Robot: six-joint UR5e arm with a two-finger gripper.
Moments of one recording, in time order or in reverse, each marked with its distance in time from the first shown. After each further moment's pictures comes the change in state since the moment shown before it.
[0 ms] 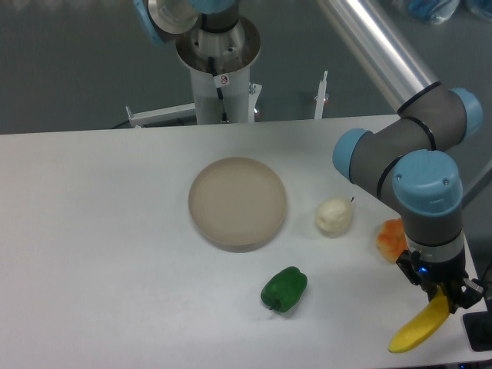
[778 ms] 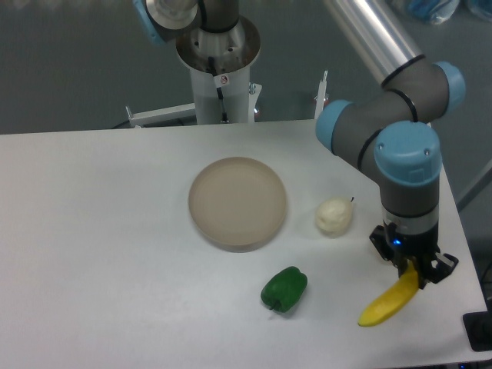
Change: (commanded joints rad) arm -0.005 0.231 -0.279 -0.064 -0.139 -0.119
